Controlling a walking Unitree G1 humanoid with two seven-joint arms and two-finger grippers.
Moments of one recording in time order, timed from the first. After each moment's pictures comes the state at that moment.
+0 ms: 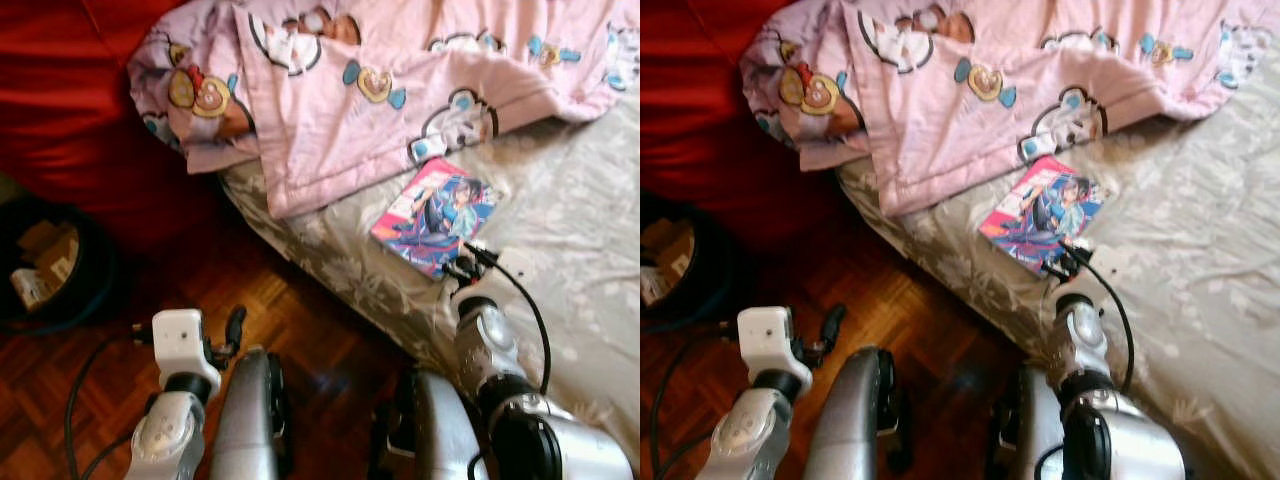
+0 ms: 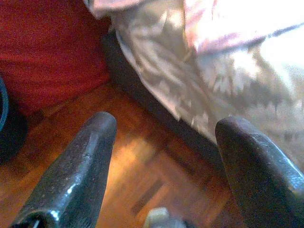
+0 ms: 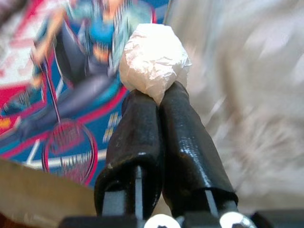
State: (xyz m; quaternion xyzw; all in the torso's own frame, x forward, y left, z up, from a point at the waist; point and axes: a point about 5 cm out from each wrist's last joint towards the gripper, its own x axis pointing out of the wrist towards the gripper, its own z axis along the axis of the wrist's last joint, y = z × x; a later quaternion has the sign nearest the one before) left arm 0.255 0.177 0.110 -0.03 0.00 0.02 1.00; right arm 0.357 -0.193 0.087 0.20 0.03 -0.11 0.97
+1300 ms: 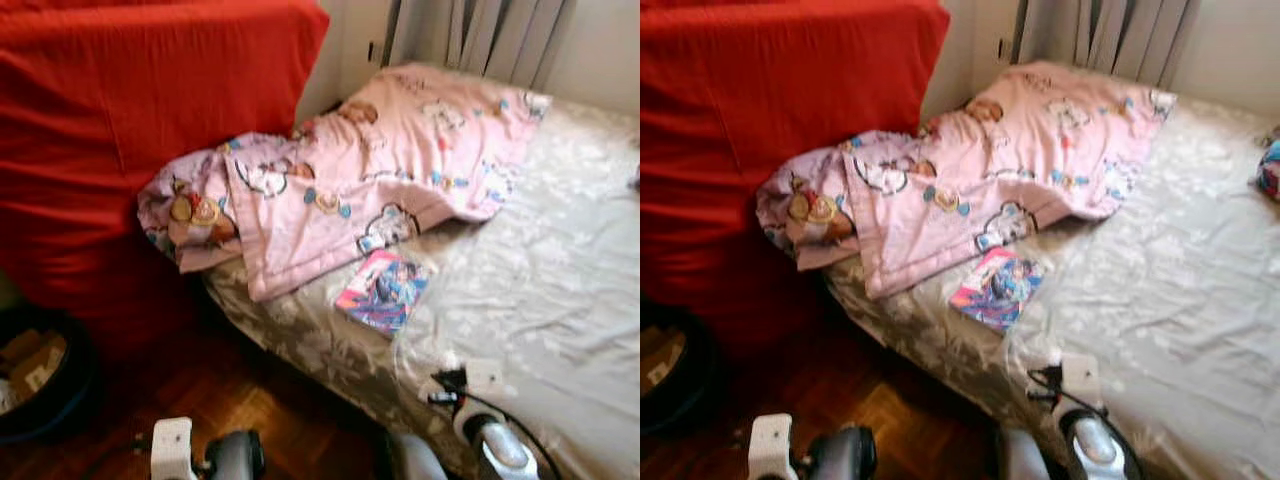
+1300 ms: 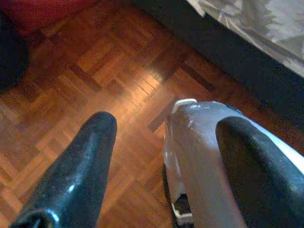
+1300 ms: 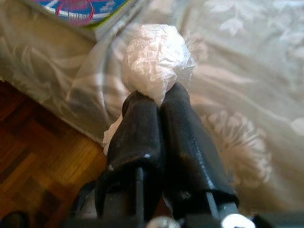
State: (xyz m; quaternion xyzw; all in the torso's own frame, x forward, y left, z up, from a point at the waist) left arm 0.188 0.218 -0.057 0.00 0.32 0.06 0.94; right arm 0.243 -0.190 -0.036 0.03 0.26 0.01 0.96
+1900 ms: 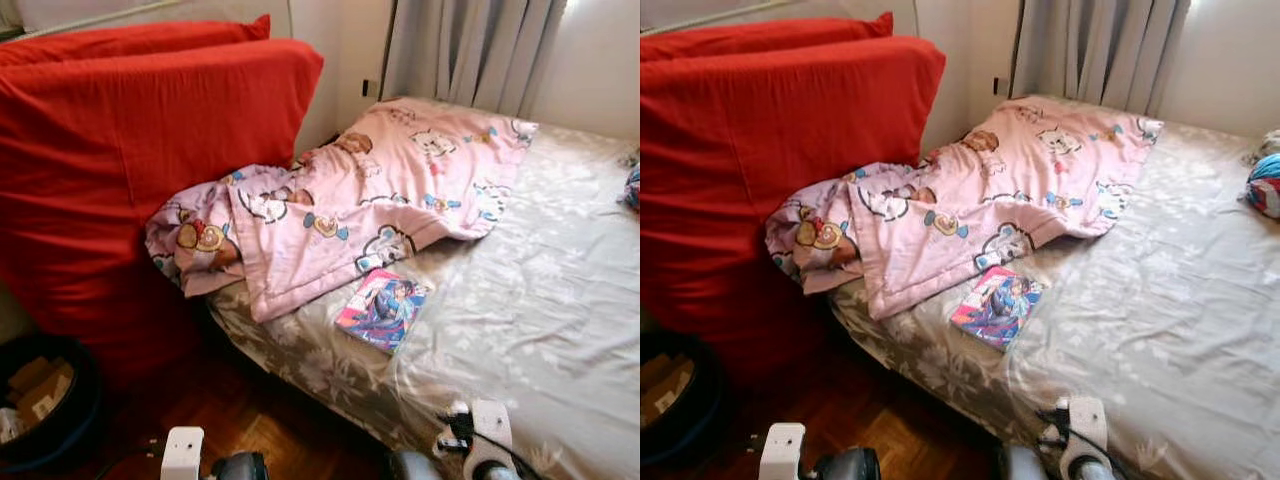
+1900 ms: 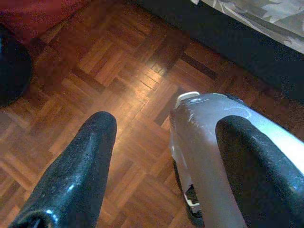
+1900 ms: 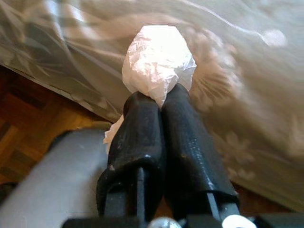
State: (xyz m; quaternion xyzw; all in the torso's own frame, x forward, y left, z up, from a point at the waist) left arm 0.175 0.216 -0.076 0.03 0.38 0.05 0.92; right arm 0.193 -0.207 -0.070 0.02 0.36 -0.05 0.93
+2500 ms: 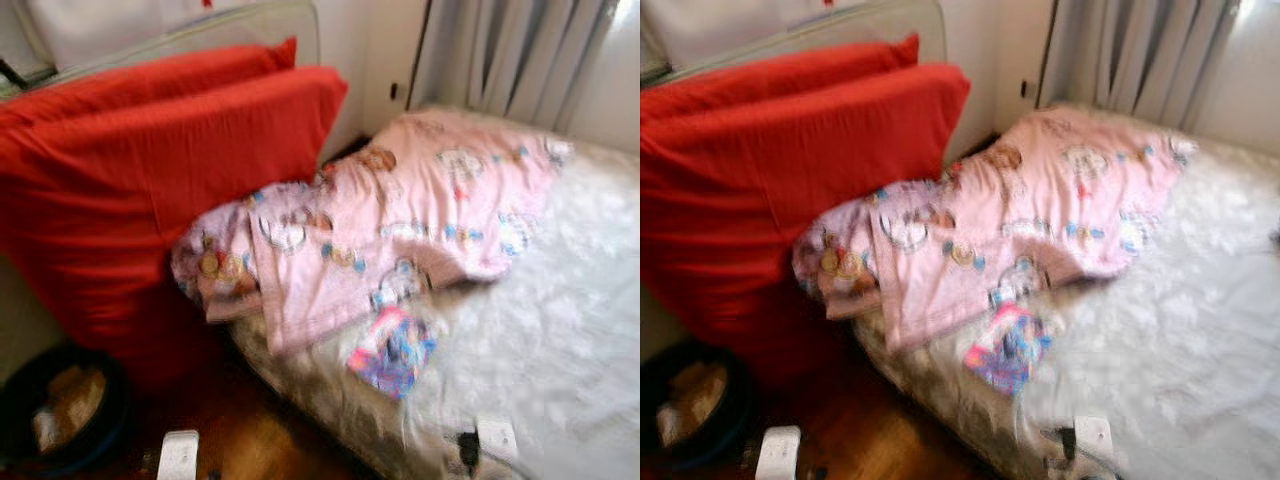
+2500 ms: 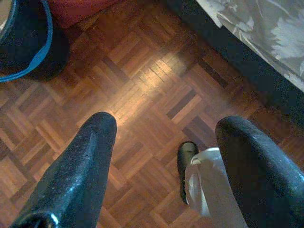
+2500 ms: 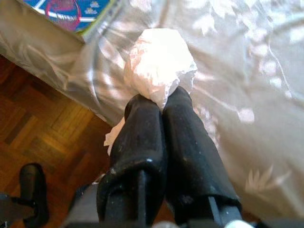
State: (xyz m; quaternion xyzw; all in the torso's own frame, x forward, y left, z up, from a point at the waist) left arm 0.174 0.218 -0.079 0.01 0.40 0.08 0.91; right arm 0.186 -0.209 -0.075 0.02 0.39 -0.06 0.92
